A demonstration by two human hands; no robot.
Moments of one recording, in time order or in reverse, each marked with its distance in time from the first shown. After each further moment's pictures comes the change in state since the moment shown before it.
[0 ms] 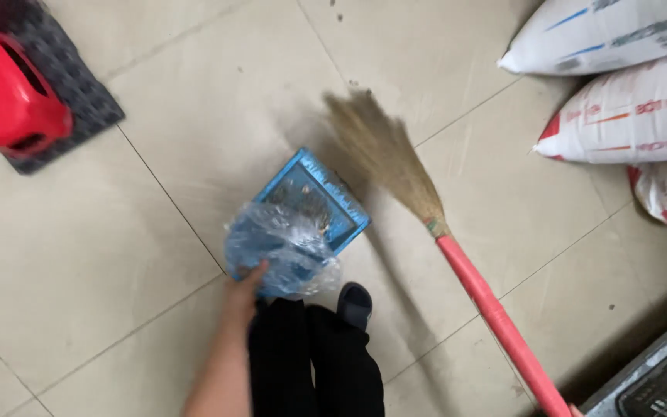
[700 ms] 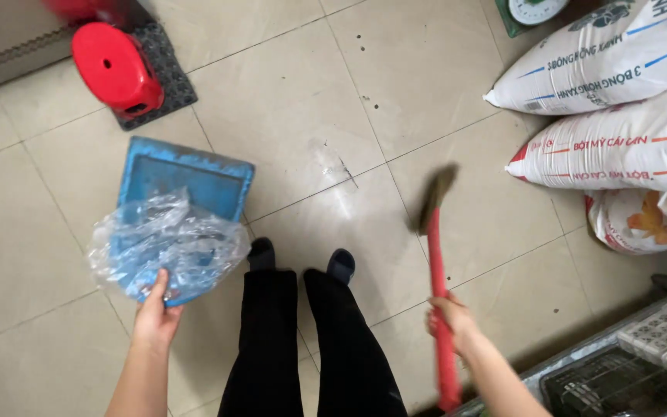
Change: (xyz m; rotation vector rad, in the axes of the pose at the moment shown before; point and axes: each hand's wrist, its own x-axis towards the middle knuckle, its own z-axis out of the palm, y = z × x) left_hand -0.349 0.154 -0.163 -0.468 0.227 0.080; right_hand -0.023 -0.245 0.101 0.436 -0.041 0.693
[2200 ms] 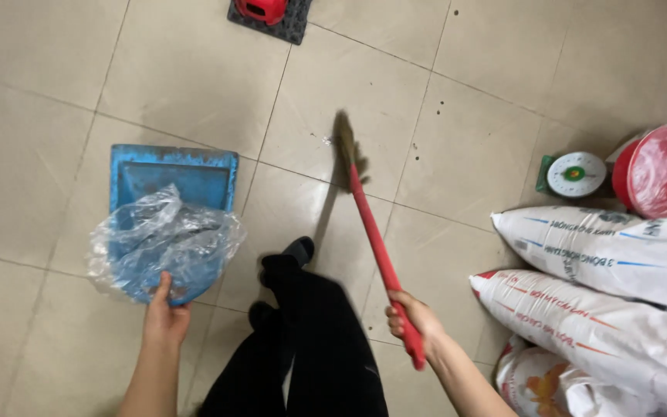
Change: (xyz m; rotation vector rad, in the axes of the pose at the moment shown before) left_hand -0.208 -0.296 -0.078 -0.869 0.330 0.111; right_hand -0.068 -0.084 0.011 -0.659 -0.409 0.049
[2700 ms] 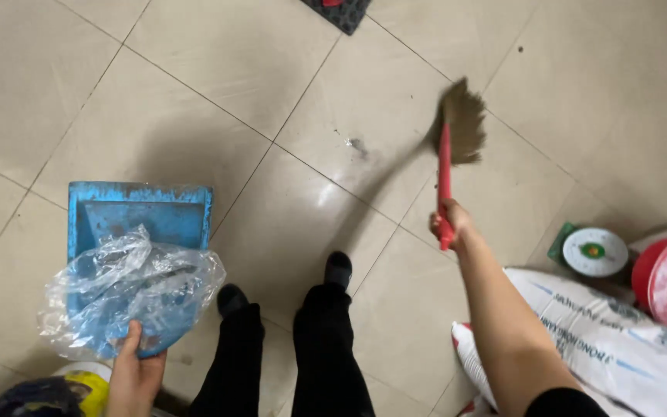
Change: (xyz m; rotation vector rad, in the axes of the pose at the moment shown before) left_hand -0.113 -0.108 -0.087 -0.119 0.110 0.205; right_hand 0.247 -0.281 -0.037 -0.170 0.065 -0.192
